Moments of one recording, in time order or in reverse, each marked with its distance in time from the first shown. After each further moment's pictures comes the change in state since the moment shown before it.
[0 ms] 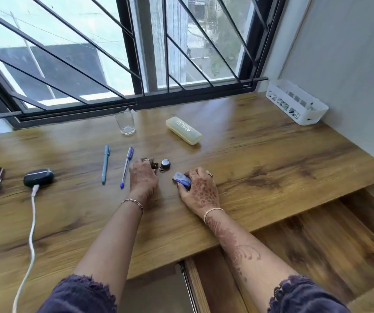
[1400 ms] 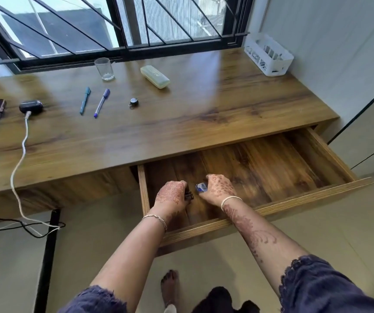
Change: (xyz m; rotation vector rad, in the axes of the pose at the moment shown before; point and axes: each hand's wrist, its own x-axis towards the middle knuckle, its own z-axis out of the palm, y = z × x) left_hand -0.303 0.107 0.080 0.245 -0.492 0.126; right_hand -0.190 0.165 -0.095 -0.125 -0.489 0.173
